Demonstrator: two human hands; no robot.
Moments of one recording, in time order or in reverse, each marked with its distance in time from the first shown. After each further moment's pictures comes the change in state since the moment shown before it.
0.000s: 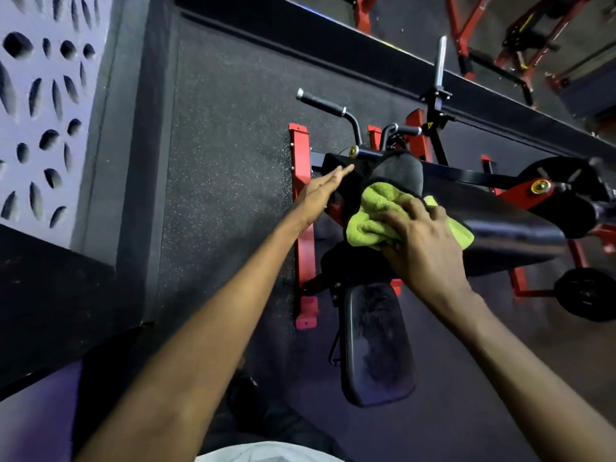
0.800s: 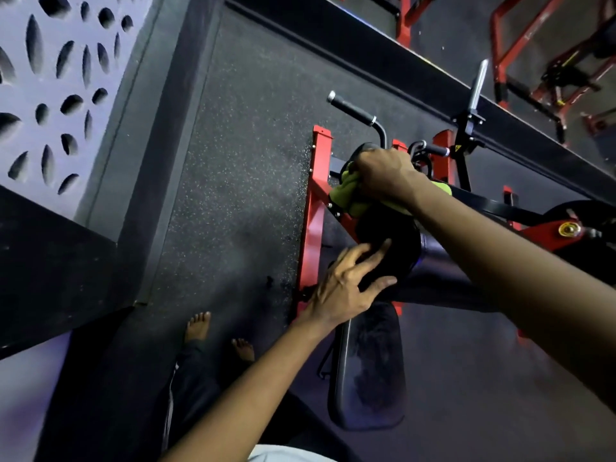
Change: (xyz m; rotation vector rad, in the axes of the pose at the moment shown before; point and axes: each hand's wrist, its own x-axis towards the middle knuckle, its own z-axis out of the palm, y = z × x) left_hand -0.084 -0.075 0.085 0.505 0.356 0.492; right_hand 0.201 -0.040 0.038 -0.313 -0.401 -0.287
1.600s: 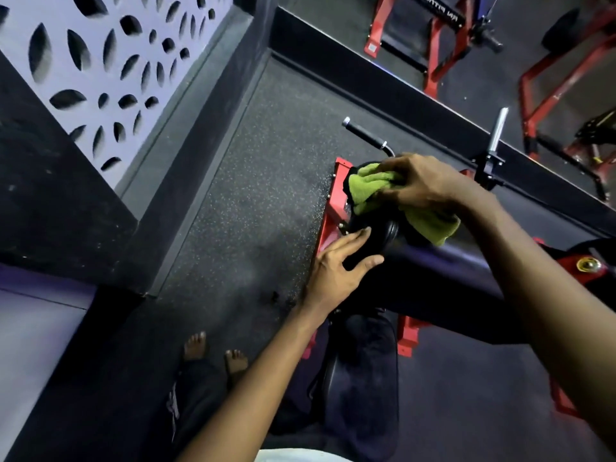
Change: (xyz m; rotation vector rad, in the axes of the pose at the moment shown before) left_hand -0.009 0.032 0.022 -0.127 0.286 -0.119; right_hand -0.110 0.065 -0.004 0.515 0.100 -0.173
